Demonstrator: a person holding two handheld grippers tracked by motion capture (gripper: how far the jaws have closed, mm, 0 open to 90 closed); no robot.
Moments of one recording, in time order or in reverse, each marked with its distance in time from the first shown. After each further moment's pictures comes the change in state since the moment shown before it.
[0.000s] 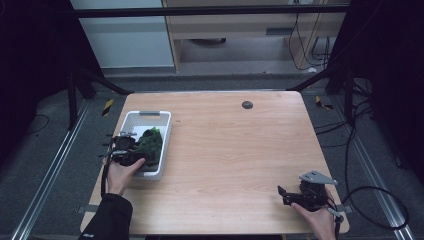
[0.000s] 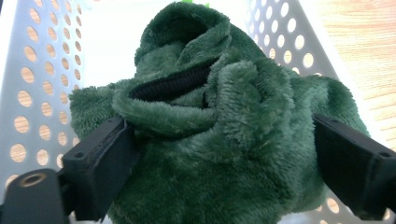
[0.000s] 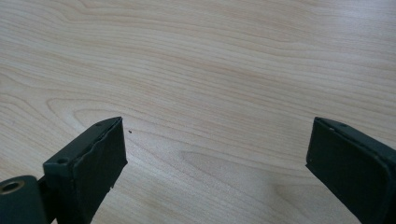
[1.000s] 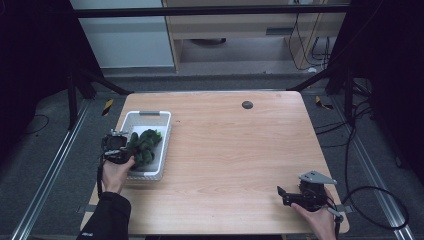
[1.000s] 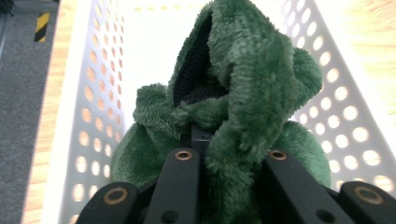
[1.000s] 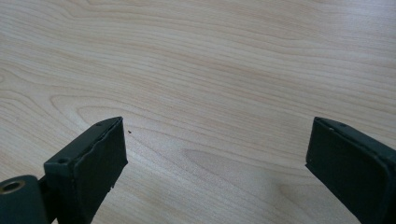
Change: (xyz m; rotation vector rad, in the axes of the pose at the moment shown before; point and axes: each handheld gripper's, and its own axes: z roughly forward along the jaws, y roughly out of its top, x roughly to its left) left arm 0.012 0.004 -0.023 -0.043 0.054 -0.044; right arm 0.000 0.000 0.001 0.007 0.011 -0.006
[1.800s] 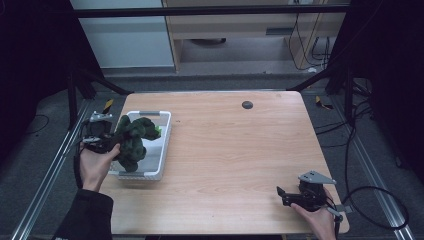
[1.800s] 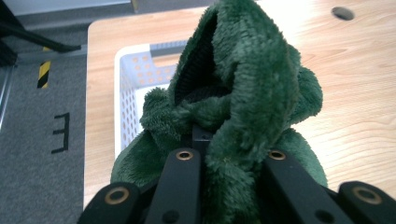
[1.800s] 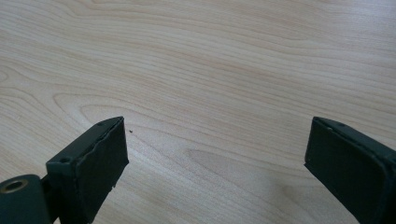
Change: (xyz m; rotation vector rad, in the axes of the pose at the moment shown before) left arm -0.006 0.045 -0.085 -0.110 -0.071 0.080; right arm 0.000 0.000 0.001 0.000 0.009 -0.013
